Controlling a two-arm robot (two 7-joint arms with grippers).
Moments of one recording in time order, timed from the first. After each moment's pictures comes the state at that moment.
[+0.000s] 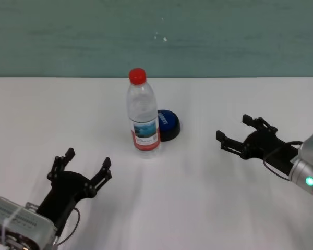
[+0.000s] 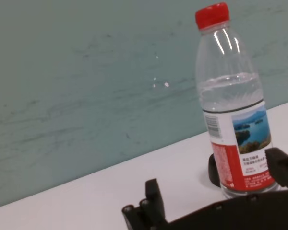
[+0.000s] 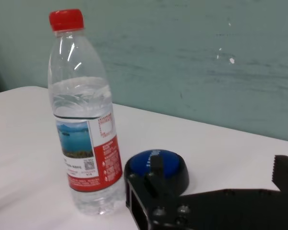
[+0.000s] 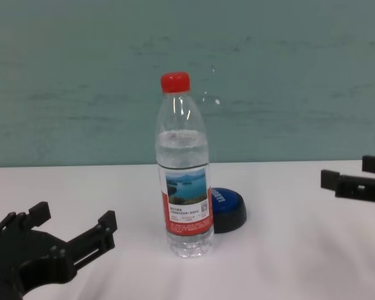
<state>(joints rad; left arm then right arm) 0.28 0.24 0.11 -1.74 0.03 -0.22 -0.18 0.04 0.52 -0.22 -1.70 0.49 0.13 0.39</state>
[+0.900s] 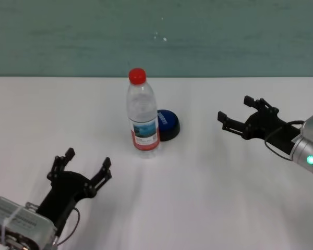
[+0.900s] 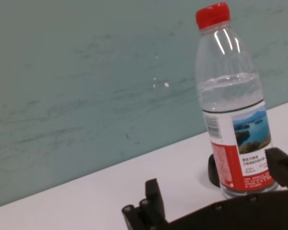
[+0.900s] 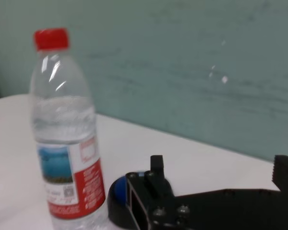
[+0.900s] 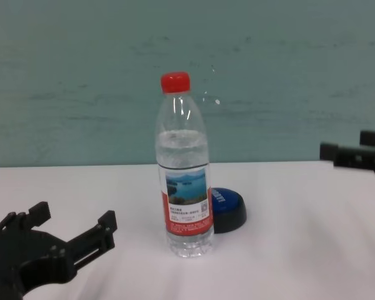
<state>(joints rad) 0.28 0.24 0.11 -1.74 0.03 -0.22 -0.18 0.15 0.52 -0.25 -1.63 0.51 0.13 0.41</state>
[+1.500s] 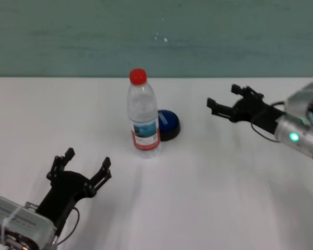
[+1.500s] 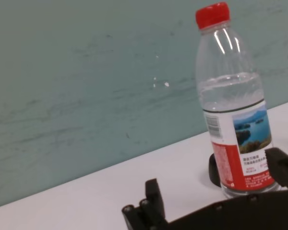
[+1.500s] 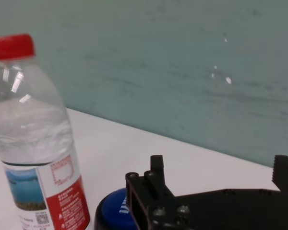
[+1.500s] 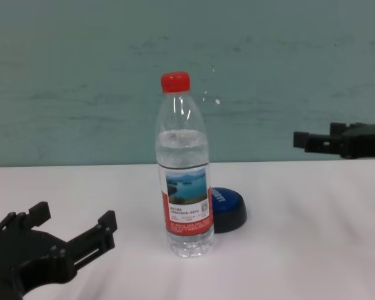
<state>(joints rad) 0.28 0.24 0.11 -1.74 0.03 -0.22 -0.18 0.34 0.48 -0.33 -1.43 0.53 0.13 0.46</state>
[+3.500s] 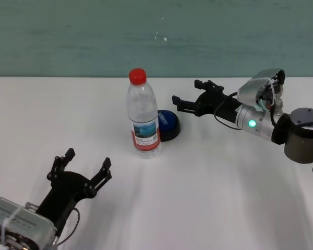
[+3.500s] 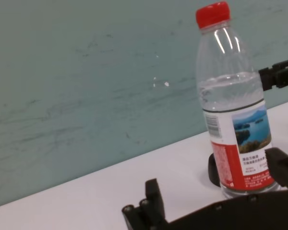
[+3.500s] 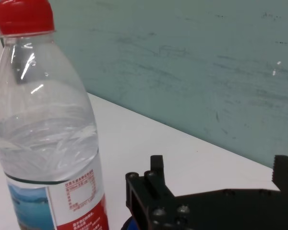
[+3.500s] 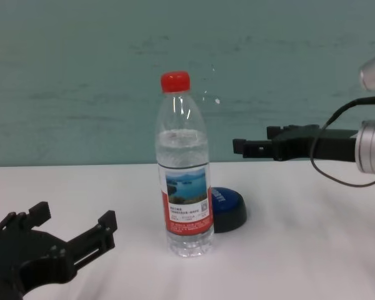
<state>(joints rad) 0.28 0.24 0.11 -1.74 0.03 -0.22 -0.18 0.59 0.33 -0.47 -1.12 0.43 0.07 0.54</state>
